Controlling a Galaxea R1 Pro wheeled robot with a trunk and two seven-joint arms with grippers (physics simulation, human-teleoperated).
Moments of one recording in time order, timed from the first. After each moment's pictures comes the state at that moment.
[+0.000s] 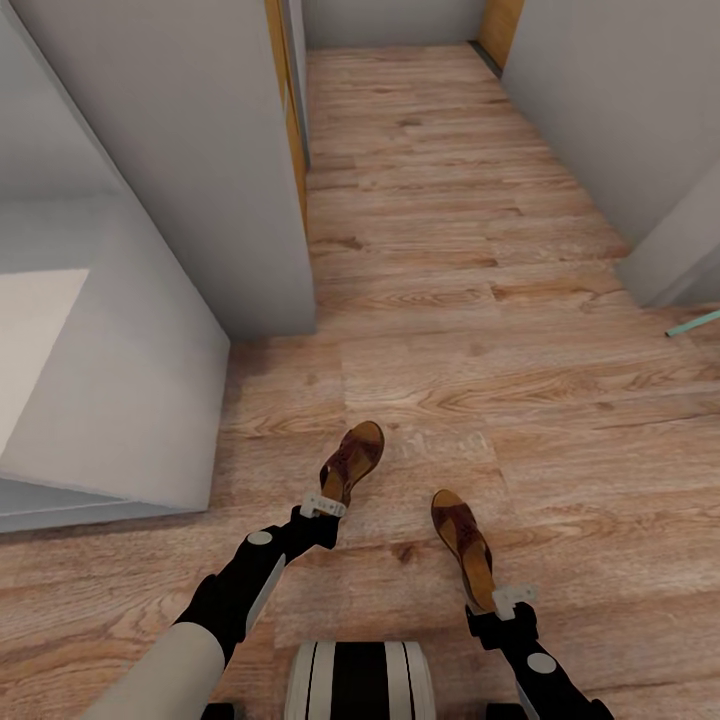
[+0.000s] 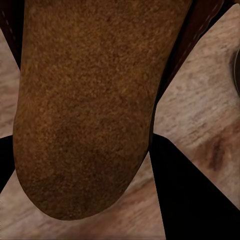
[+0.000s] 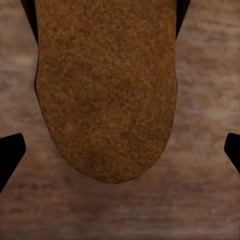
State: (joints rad) left arm -0.64 -0.12 -0.15 -0.68 -0.06 0.16 -0.33; right arm -0.44 -0.03 -0.12 -0.45 0.29 -0.13 0.01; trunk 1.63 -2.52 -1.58
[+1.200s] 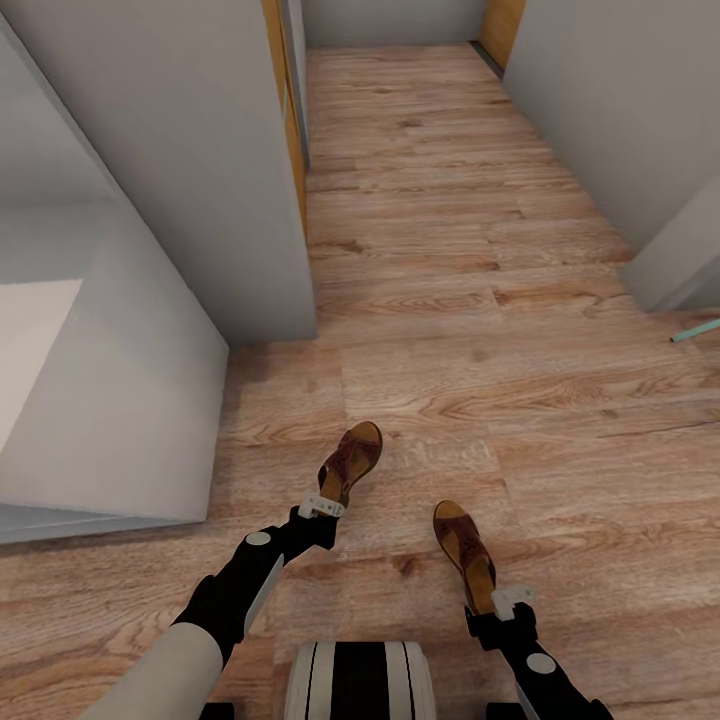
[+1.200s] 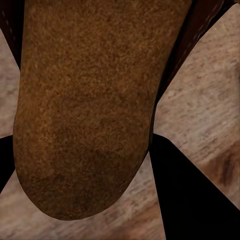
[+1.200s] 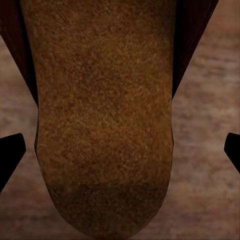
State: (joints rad) left arm -0.64 -0.11 -0.15 -0.67 -0.06 0.15 -0.33; right arm -0.44 -0.02 -0.12 -0.45 0.29 -0.13 0.01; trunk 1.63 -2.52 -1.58
